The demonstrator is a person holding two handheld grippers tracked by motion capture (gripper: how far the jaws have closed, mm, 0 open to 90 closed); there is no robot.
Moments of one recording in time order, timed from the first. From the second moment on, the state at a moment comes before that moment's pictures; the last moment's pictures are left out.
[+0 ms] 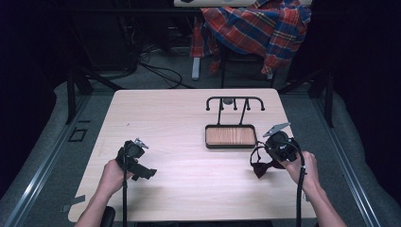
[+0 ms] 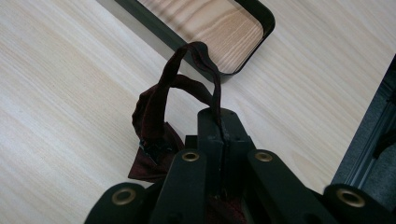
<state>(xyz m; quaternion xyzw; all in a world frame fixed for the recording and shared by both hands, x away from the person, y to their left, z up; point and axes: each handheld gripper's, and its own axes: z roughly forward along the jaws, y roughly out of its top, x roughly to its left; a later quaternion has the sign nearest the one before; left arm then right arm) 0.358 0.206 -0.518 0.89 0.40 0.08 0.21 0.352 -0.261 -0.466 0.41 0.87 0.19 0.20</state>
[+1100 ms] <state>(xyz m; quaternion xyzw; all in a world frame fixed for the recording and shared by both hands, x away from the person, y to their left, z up) 0.355 0.205 -0.514 0.89 0.40 0.08 0.22 0.363 -0.263 -0.446 0.43 0.85 0.22 0.22</state>
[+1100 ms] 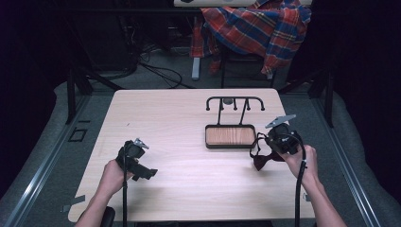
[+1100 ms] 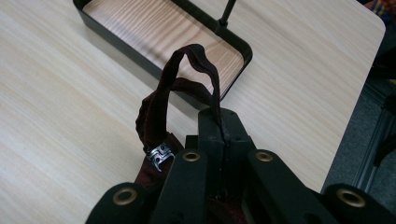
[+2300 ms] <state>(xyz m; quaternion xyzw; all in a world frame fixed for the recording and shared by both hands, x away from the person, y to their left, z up) 0.356 0.206 -0.518 0.89 0.41 0.08 0.21 0.394 -0.281 -0.419 0.45 0.81 0.29 0.25</state>
